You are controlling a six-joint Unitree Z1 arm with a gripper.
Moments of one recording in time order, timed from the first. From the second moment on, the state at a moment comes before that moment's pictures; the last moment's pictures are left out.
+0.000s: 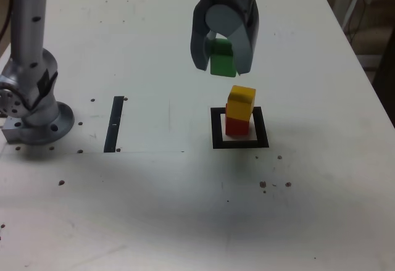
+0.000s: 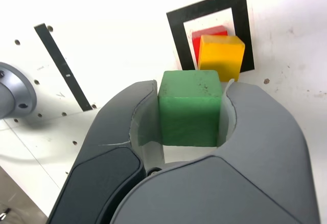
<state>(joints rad) -0.17 1.93 -1.87 1.60 0.10 0.06</state>
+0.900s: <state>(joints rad) -0.14 2.03 -1.86 1.54 0.08 0.07</state>
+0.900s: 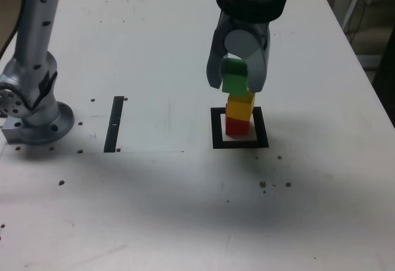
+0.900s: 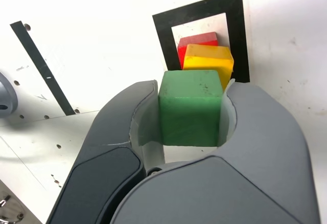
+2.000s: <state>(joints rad) -0.12 2.06 -1.83 1.48 0.07 0.09</state>
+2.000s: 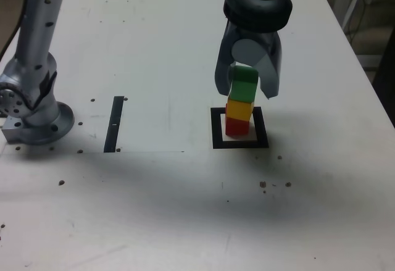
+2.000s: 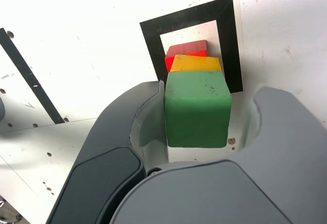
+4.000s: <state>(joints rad) -0.11 1.35 -0.75 1.16 0.15 -0.04</state>
